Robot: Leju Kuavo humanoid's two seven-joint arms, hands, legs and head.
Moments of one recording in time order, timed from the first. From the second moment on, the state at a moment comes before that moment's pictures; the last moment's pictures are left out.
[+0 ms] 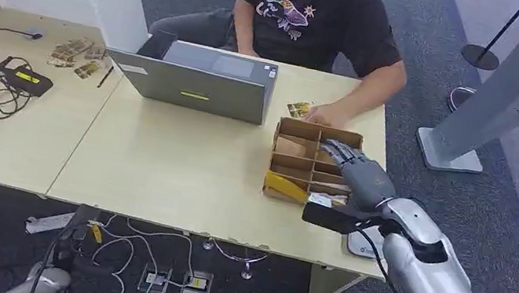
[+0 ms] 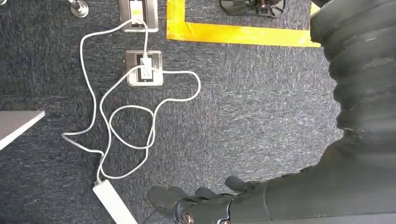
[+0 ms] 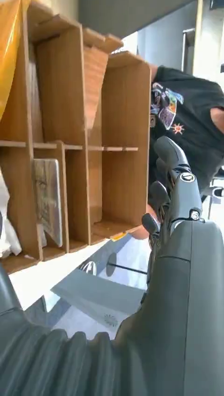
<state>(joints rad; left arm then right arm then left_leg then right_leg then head) -0.40 0.19 -0.56 -0.22 0.42 0.44 -0.03 -0.62 -0.35 0.54 -1.11 1.02 0.06 -0.21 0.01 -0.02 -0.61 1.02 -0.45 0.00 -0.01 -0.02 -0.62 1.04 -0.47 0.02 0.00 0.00</state>
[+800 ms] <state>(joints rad) -0.40 0.19 -0.55 -0.22 0.42 0.44 -0.03 -0.61 -0.34 0.54 -1.00 1.05 -0.08 -0.20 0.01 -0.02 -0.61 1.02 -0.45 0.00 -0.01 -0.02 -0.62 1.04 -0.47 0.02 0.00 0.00</state>
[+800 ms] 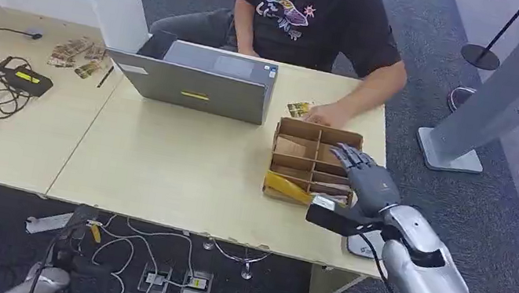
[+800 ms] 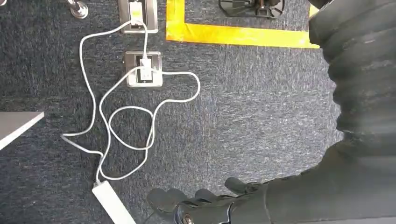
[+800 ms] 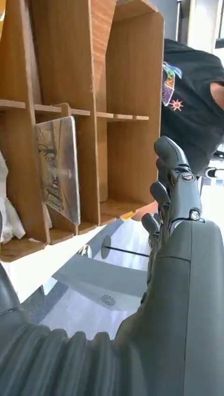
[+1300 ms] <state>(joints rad) -0.40 0.19 -0.55 -0.22 0.41 0.43 -0.03 -0.61 -0.32 0.54 -0.96 1.05 -0.07 -0.20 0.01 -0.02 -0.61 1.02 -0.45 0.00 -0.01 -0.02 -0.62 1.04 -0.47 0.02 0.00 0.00</state>
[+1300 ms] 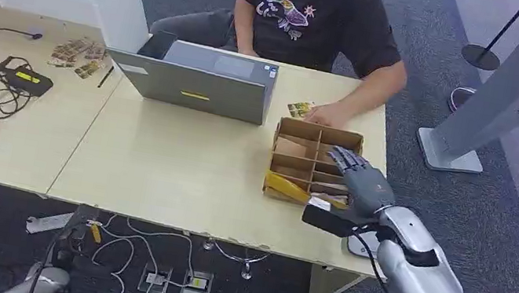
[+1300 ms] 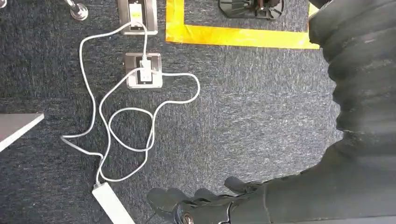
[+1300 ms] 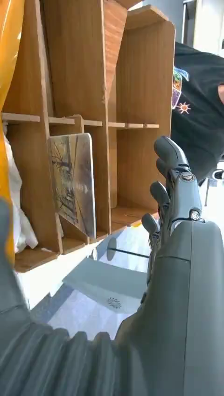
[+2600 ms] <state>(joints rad) -0.40 0.19 -0.55 -0.22 0.39 0.42 -0.01 -0.62 -0.29 0.54 -0.95 1.02 -0.04 -0.21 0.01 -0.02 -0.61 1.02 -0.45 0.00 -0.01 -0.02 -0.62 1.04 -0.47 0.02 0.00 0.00</state>
